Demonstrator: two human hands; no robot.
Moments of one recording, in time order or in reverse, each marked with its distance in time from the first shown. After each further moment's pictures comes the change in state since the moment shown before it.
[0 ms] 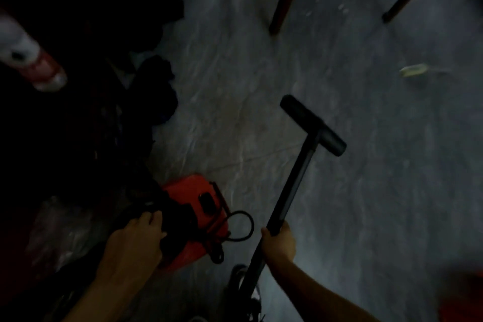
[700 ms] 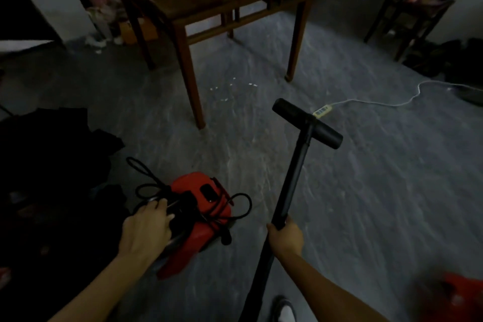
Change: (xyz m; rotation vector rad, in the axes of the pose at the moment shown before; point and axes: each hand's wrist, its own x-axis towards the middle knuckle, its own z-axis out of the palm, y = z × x) left_hand 0.143 0.294 -0.316 0.175 0.176 0.126; right_hand 0.082 -0.140 -0.379 0.311 0.108 -0.141
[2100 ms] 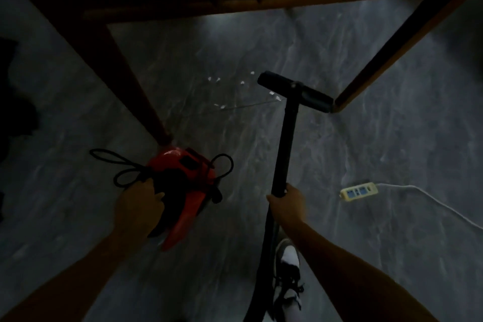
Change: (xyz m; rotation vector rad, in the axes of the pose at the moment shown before) left_hand 0.647 0.178 0.153 -0.465 -0.256 -0.633; right_hand 0.718 -0.259 0.070 -0.323 -0.298 -0.155
